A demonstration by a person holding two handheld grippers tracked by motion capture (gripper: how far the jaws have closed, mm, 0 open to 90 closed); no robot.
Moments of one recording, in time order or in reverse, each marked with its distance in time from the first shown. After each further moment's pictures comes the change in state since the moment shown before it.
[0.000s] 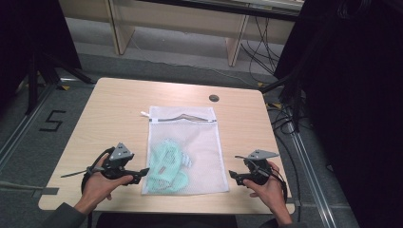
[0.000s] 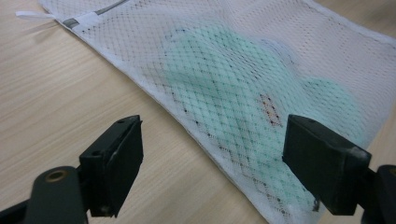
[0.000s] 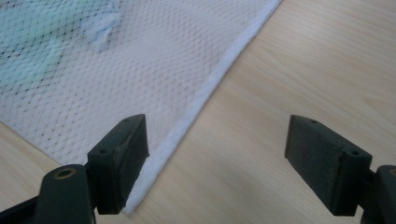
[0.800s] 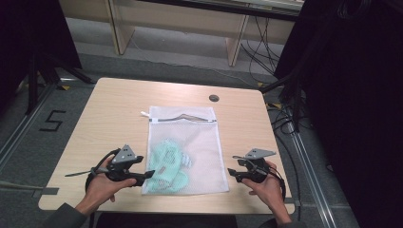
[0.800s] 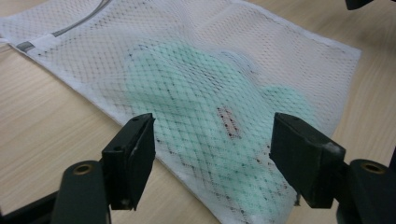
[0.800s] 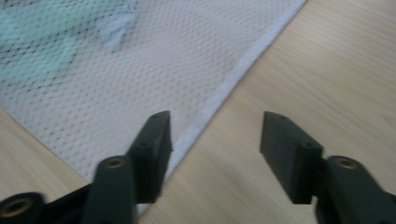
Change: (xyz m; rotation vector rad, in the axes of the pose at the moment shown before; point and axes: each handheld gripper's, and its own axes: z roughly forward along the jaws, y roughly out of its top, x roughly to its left) left arm -0.013 0.005 0.002 -0.025 -0.119 0.079; right arm 0.002 0.005 0.008 -0.024 0.044 -0.046
